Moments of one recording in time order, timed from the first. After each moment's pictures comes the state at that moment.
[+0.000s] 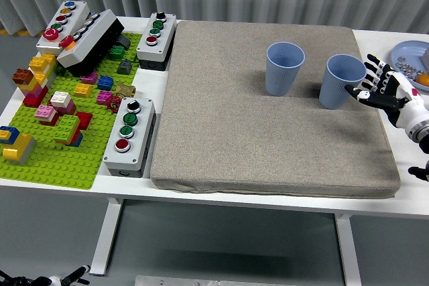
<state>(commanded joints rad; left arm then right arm) -0.17 0.07 -1.32 -0.18 1.51 -0.23 0.12 0.42 -0.29 1.24 1.12 -0.98 0.01 -0.06</state>
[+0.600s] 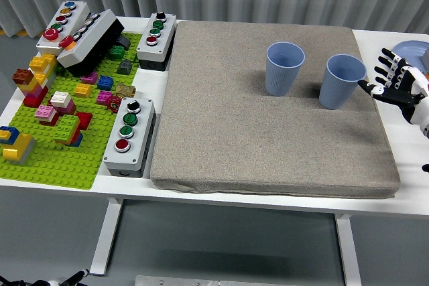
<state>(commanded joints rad) -0.16 0.07 -1.32 -0.18 1.50 -0.23 0.13 0.44 -0.33 1.27 1.14 -0.97 0.00 -0.06</state>
